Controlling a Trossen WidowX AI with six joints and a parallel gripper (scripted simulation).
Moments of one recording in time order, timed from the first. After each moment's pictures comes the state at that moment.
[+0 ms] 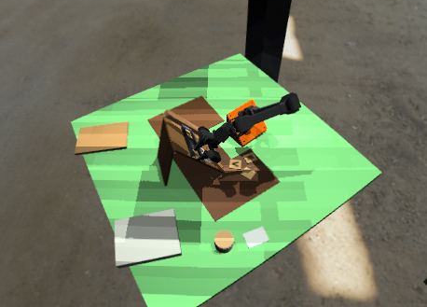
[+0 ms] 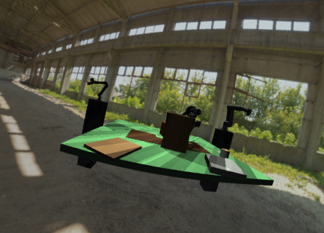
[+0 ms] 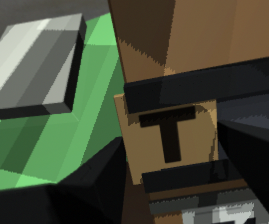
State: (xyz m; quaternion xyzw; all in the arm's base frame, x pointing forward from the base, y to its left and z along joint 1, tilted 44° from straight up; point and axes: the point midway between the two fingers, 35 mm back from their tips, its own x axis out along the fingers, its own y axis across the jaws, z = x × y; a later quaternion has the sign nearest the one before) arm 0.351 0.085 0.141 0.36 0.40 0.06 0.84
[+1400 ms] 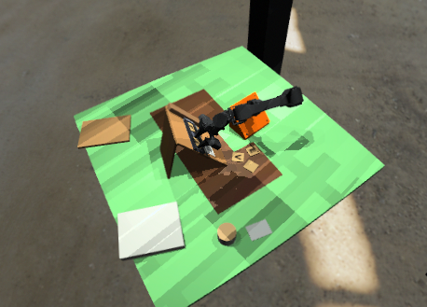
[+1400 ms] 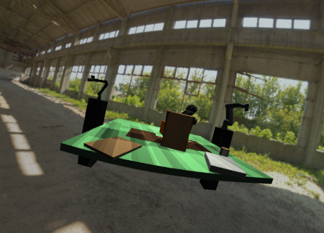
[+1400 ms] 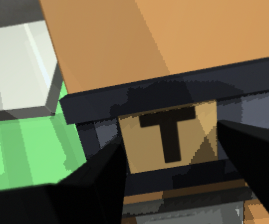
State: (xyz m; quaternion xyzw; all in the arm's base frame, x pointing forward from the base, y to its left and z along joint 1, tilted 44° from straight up) arm 0.345 0.059 0.118 0.36 0.40 0.06 0.84
